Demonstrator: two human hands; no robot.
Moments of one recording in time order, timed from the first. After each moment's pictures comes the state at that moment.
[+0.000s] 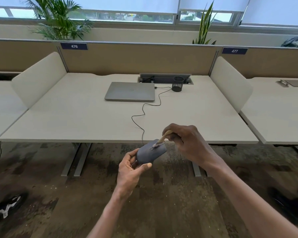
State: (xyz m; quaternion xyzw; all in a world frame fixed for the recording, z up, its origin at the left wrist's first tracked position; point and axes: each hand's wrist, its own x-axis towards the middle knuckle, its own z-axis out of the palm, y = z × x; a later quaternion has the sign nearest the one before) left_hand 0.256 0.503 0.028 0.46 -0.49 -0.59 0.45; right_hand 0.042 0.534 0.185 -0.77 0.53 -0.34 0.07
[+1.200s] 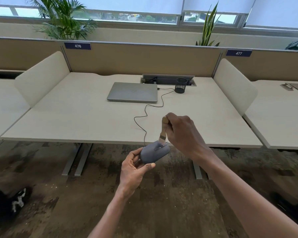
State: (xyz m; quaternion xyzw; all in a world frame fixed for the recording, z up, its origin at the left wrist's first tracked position) left_hand 0.249 0.493 0.033 0.45 -0.52 -0.56 0.46; right_hand 0.068 0.499 0.199 -0.73 0.61 -0.30 0.00
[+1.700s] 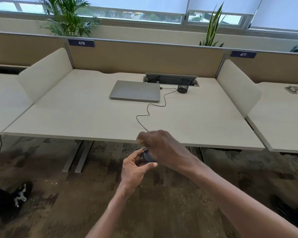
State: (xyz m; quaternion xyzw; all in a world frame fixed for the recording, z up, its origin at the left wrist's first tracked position) left_hand 0.249 0.490 0.031 0.45 -0.53 -0.55 0.45; right_hand 0.116 0.508 0.188 -0.85 0.48 -0.20 0.07
